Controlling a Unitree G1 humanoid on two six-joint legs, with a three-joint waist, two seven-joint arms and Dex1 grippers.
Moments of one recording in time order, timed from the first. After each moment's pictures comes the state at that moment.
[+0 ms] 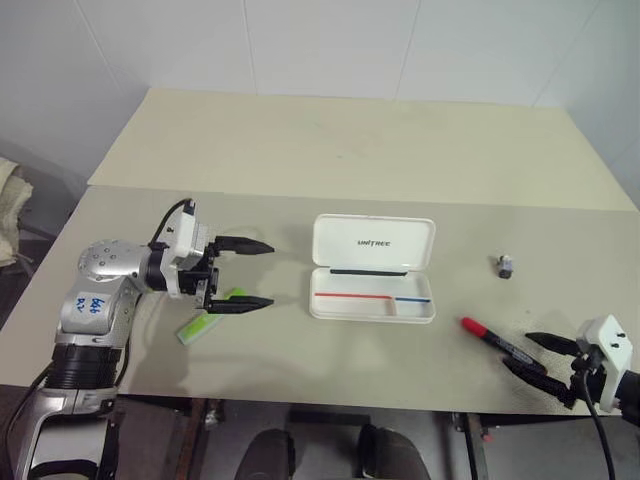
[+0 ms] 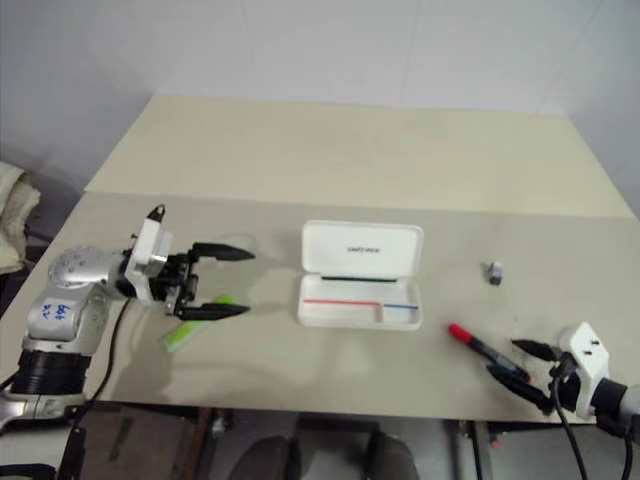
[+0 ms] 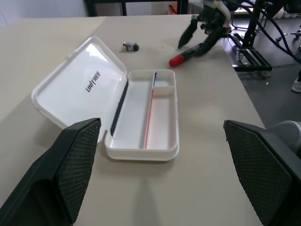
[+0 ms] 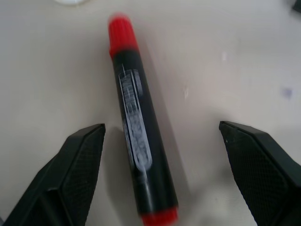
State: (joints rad) left arm -0.49 0.67 0.08 0.09 -0.45 0.17 -1.39; right arm 0.28 -0.83 -0.43 0.11 0.43 0.15 1.13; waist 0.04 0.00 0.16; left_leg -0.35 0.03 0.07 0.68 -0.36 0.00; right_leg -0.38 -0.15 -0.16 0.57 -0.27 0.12
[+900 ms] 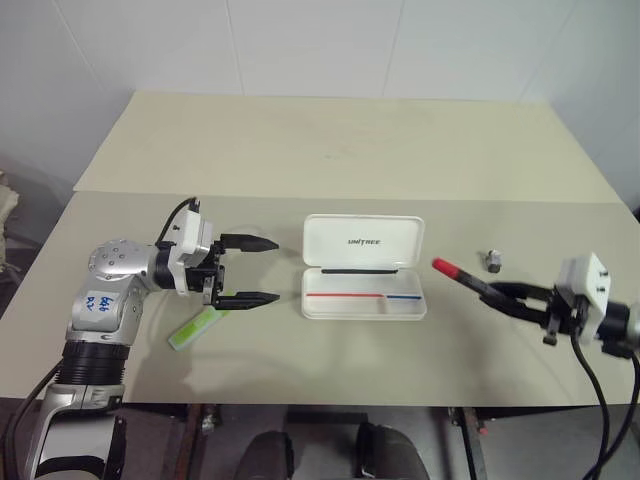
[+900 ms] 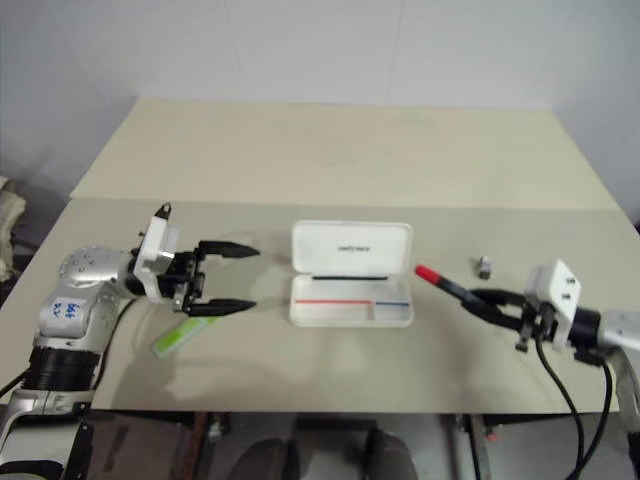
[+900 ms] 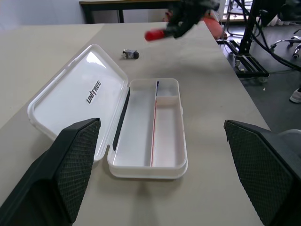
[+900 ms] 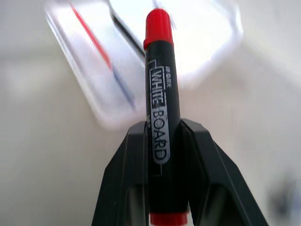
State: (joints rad) left arm -0.50 0.64 0.06 0.11 -0.46 0.17 -1.35; right arm -0.14 -0.89 -0.27 -0.02 0.46 0.11 1.26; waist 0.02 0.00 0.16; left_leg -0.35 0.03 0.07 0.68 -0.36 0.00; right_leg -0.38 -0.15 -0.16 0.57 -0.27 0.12
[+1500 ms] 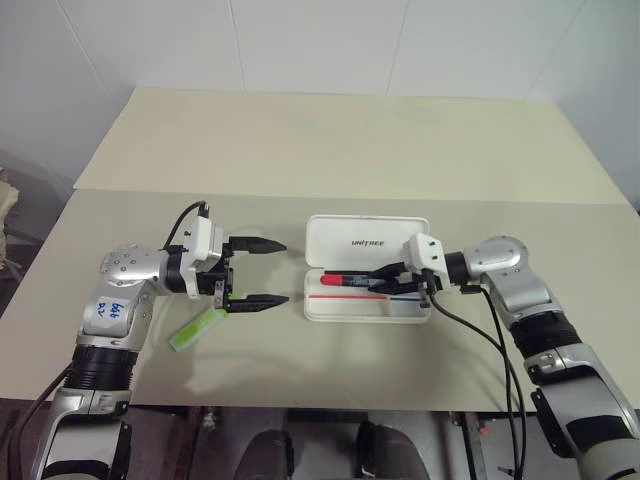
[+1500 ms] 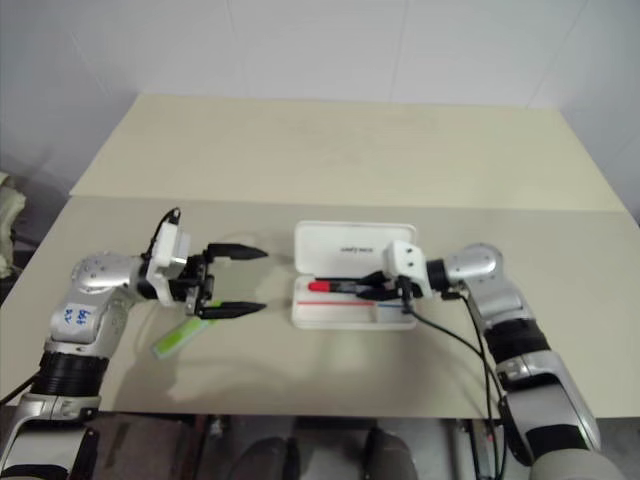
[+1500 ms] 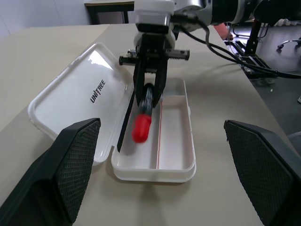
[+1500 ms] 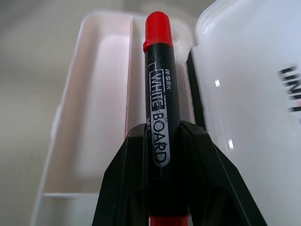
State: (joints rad) left arm -0.46 0.62 0.03 0.06 -0.45 0.14 -1.29; right arm -0.73 -0.56 0.24 0.59 0.11 -0.22 1.38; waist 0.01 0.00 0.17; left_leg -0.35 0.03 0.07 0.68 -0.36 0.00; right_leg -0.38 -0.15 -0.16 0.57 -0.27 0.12
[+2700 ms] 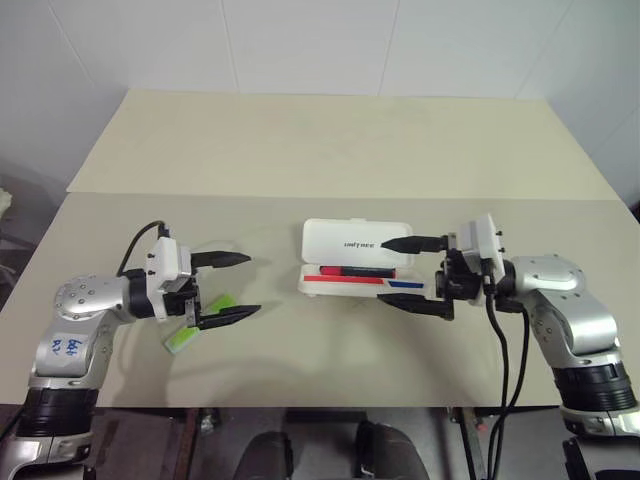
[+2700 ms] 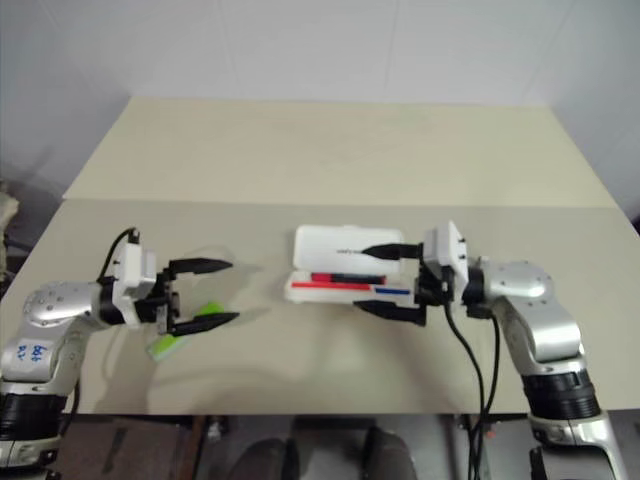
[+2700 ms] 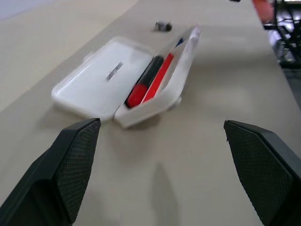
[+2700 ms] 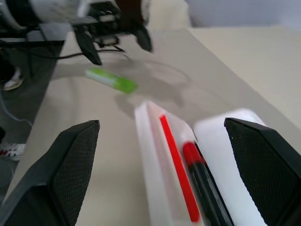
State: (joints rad) left arm -0.21 0.72 0.19 -0.07 -0.46 0.16 -1.17; right arm -0.38 -0.64 -0.05 -0.13 0.53 0.29 1.23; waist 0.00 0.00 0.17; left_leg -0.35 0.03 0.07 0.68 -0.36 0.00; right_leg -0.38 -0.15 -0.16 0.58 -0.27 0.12
